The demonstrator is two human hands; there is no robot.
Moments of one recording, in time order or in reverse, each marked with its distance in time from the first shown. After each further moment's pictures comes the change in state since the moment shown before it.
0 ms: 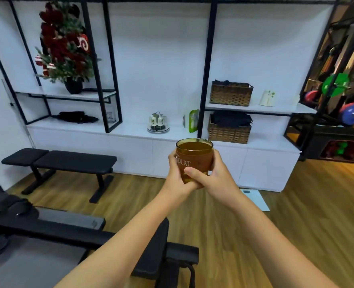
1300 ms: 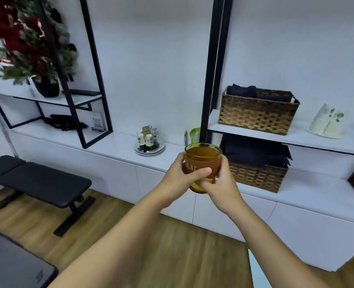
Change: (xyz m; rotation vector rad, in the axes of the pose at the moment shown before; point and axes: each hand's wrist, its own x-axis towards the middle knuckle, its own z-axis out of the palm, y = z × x) left_hand 0.628 -0.211 0.161 0.003 0.094 -0.227; right_hand 0.585 0.321 -0.243 0.054 -0.074 0.000
